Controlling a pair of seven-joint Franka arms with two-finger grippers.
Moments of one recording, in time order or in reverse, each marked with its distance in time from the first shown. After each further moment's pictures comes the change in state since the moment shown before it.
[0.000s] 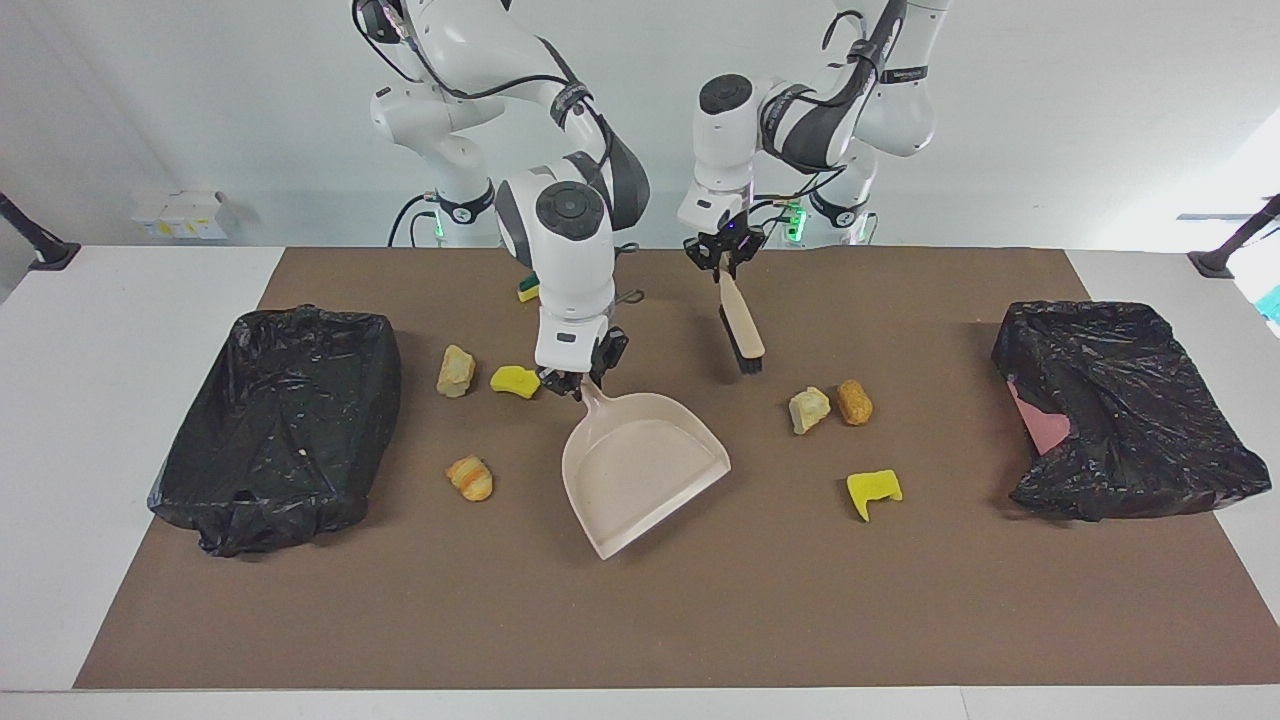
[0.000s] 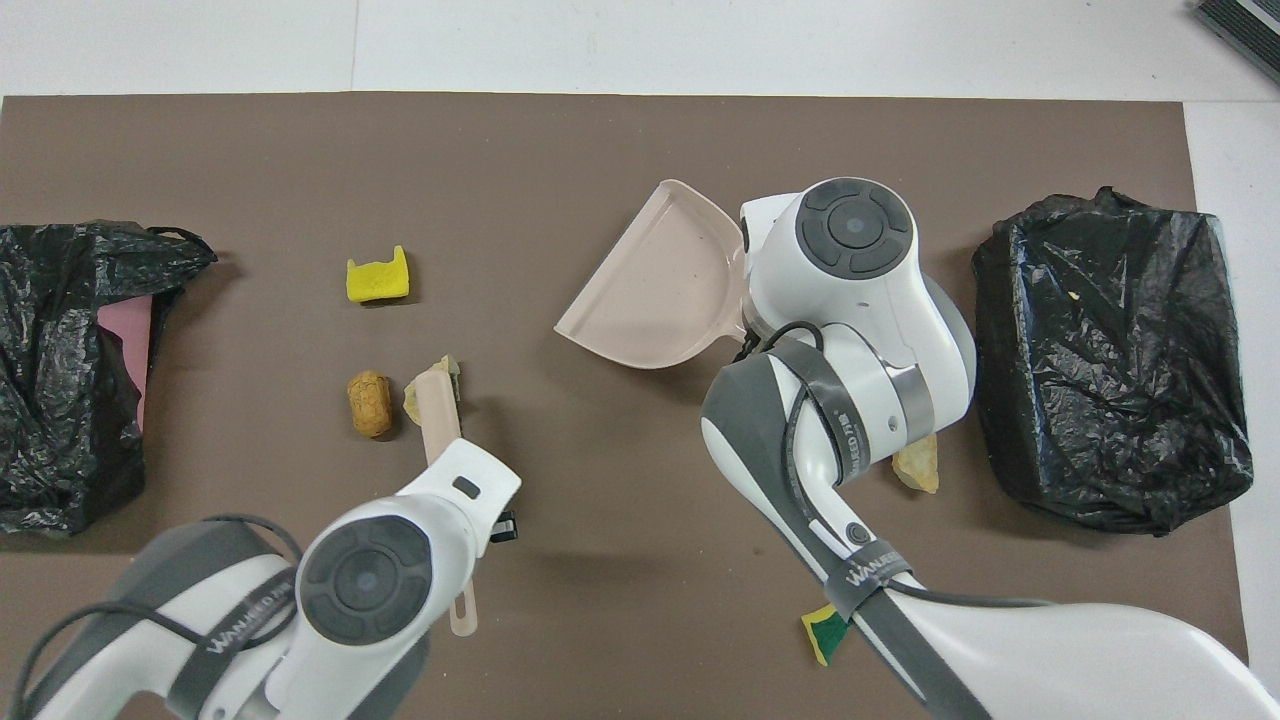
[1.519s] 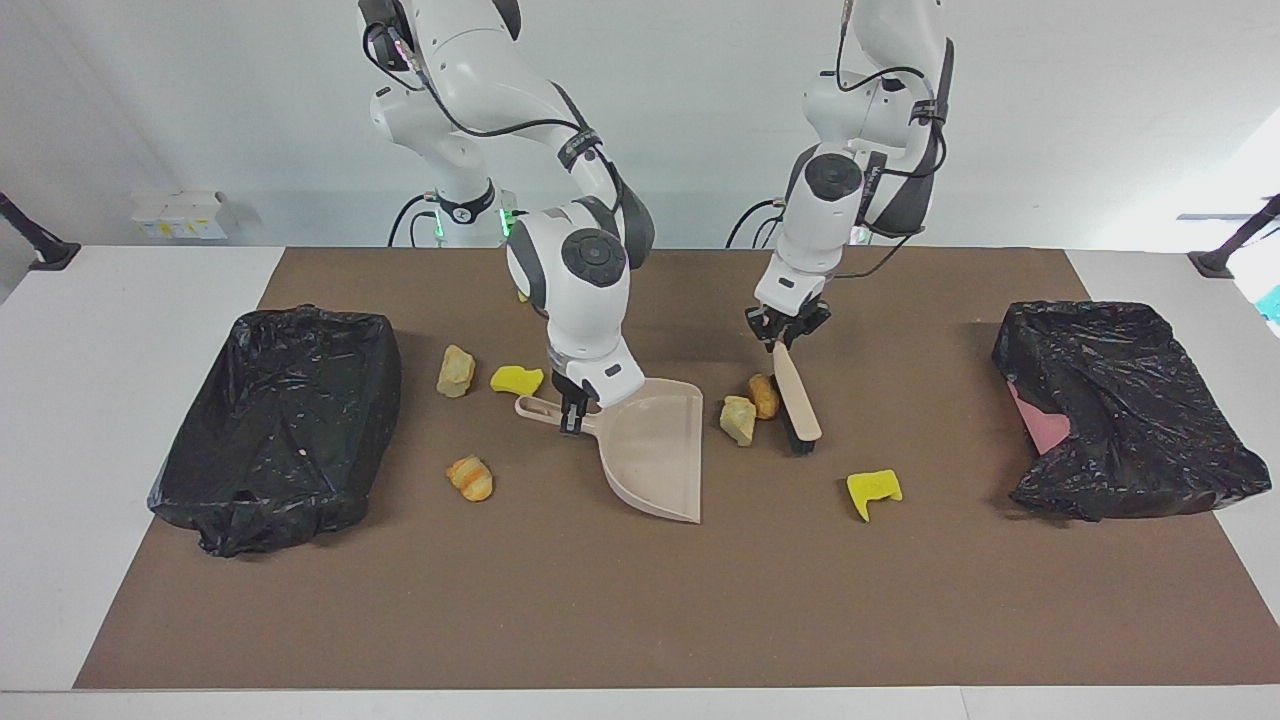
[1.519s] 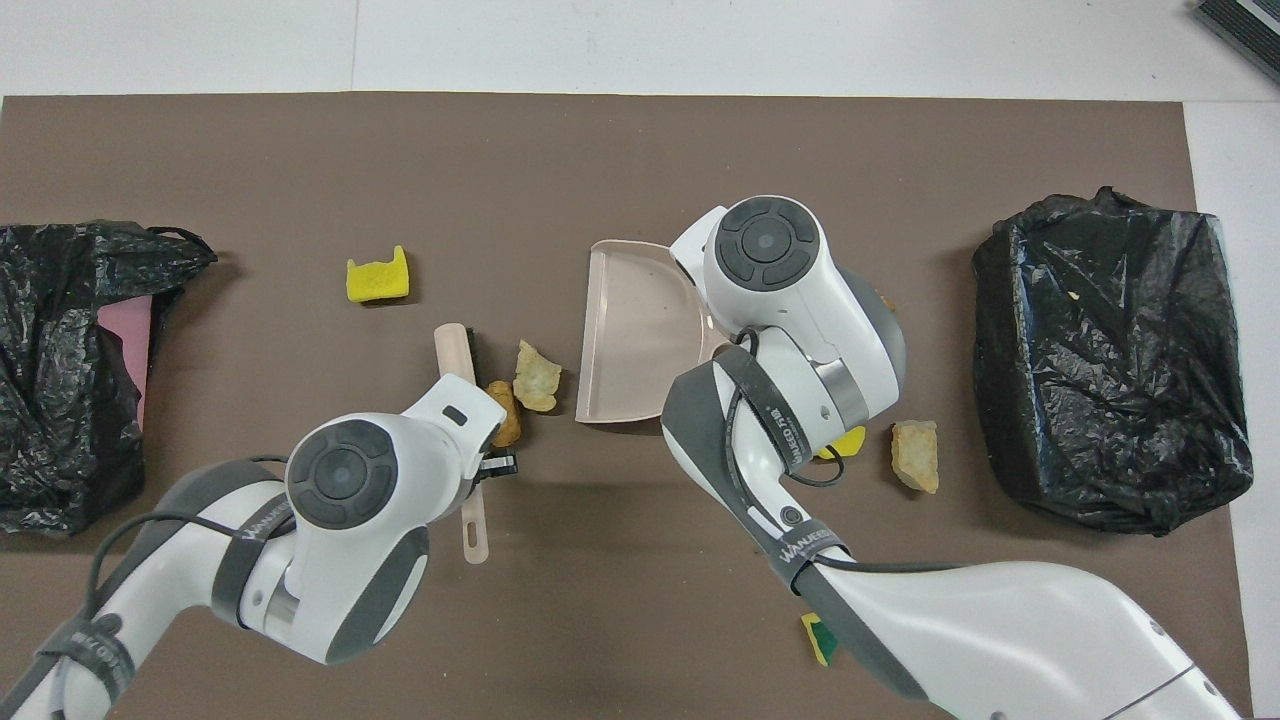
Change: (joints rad) left arm 0.068 0.207 -0.041 0.021 -0.131 0.269 0.076; right arm 0.039 0.102 0.010 0.052 -0.121 0.025 -0.344
